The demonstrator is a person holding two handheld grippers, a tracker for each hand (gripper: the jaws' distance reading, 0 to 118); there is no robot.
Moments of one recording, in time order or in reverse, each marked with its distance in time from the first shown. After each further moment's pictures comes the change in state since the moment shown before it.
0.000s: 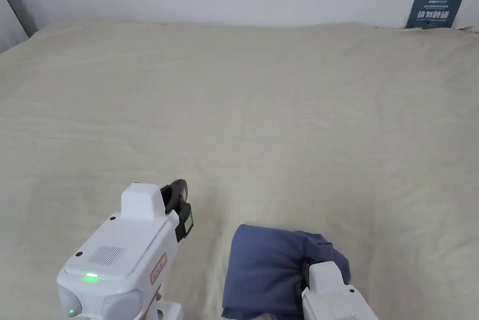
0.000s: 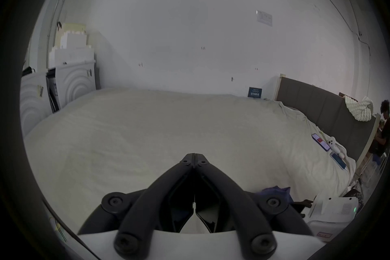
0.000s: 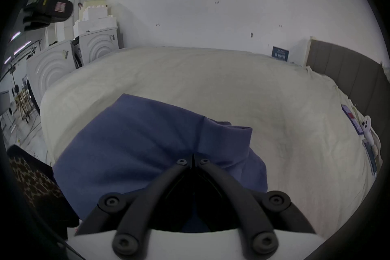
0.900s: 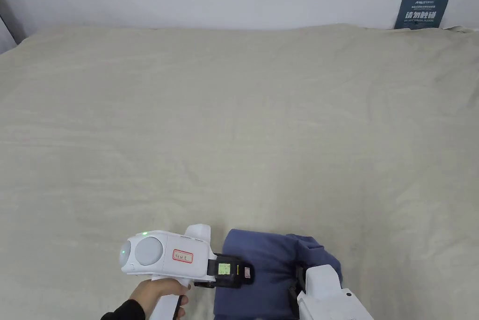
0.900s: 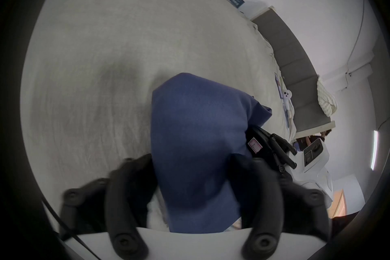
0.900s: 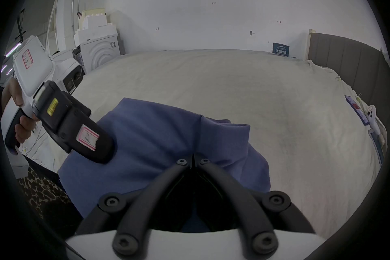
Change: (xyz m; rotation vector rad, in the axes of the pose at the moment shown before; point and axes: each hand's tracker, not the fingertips) left arm -0.012 -0.089 -0.136 -0.840 -0.487 0.310; right arm 0.010 0.000 0.004 0.007 0.044 -0.068
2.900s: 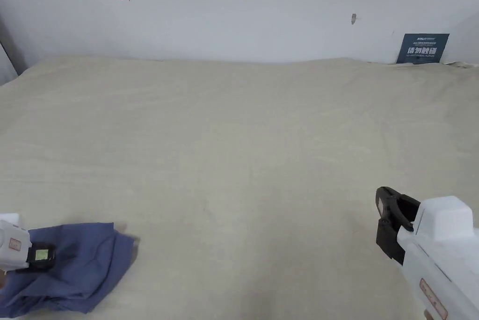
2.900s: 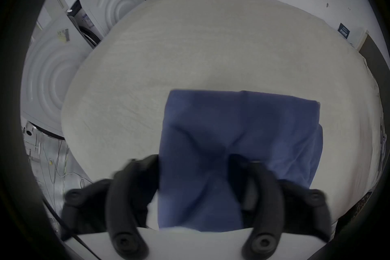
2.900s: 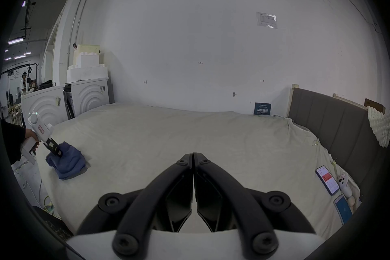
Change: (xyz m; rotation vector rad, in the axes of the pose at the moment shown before) left arm -0.190 0.083 0.247 0.204 0.895 0.107; right arm 0.029 0.193 0.080 0.328 -0.124 0.042
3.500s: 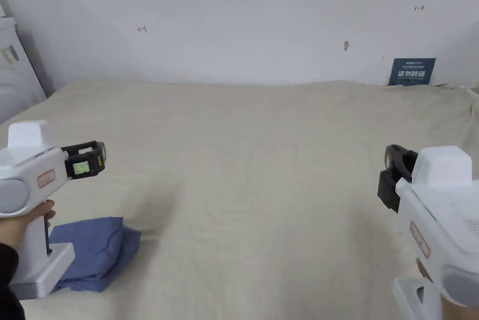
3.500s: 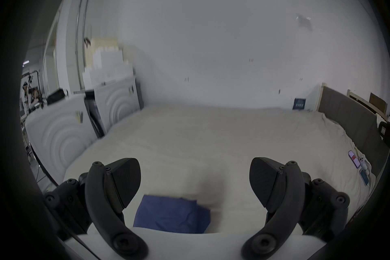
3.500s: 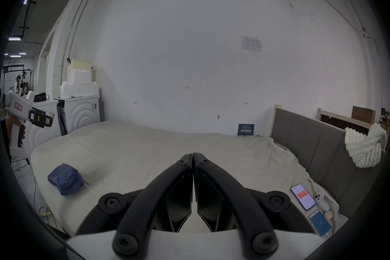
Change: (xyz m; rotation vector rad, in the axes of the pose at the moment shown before) left arm 0.085 -0.022 0.248 0.802 -0.124 0.013; right arm 0.025 0.068 0.076 0.131 -0.103 0.005
